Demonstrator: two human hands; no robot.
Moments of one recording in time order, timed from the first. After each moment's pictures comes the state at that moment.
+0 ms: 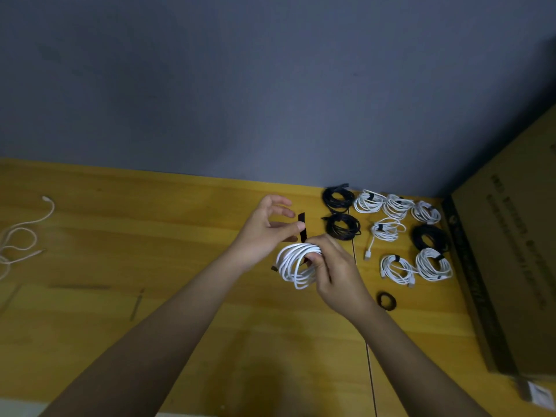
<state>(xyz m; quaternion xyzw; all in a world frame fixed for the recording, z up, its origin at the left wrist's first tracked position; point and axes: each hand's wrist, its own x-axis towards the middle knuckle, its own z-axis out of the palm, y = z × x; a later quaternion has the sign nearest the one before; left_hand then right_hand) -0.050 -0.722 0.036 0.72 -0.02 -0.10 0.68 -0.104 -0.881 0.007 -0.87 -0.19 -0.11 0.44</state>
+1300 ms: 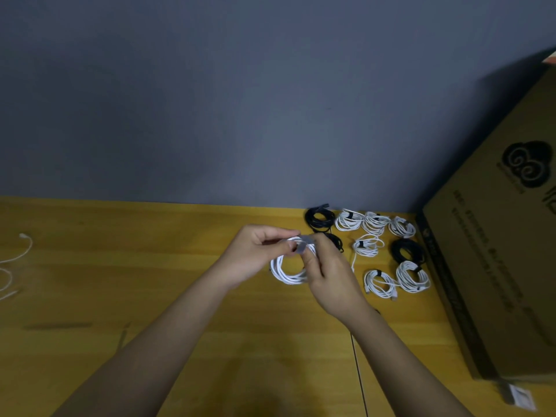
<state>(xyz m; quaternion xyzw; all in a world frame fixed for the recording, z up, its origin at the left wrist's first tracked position) -0.058 -0.723 0.075 0.70 -0.10 -0.16 0.69 -0.099 -0.884 0.053 -0.90 -0.09 -0.08 0.42</state>
